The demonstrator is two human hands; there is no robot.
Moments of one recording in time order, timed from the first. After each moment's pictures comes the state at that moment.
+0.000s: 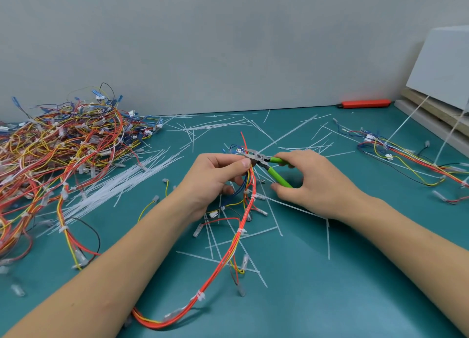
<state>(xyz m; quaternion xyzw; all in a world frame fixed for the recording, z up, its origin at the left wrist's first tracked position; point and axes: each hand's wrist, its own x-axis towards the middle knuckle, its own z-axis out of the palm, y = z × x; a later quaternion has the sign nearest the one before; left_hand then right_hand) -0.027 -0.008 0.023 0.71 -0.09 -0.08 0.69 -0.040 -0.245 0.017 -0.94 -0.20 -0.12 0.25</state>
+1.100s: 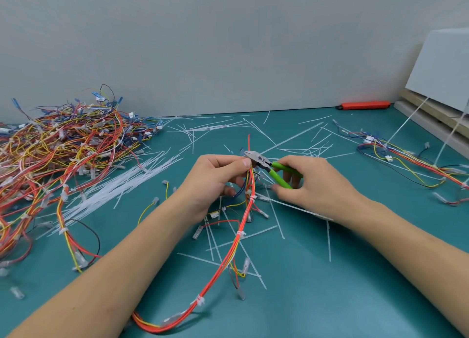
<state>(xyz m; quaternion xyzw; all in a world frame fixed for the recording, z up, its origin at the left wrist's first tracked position) -0.029 -0.011 0.025 0.71 -0.08 -0.08 0.70 -0.042 -0.243 0.019 -0.94 -0.16 -0.11 0.29</state>
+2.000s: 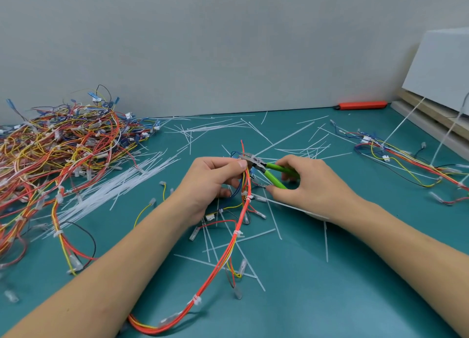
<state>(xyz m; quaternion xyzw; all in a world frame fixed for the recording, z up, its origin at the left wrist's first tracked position) -0.024 -0.010 0.020 0.71 -0.07 -0.08 0.70 -0.041 -0.241 0.017 -0.94 -0.13 -0.09 0.30</state>
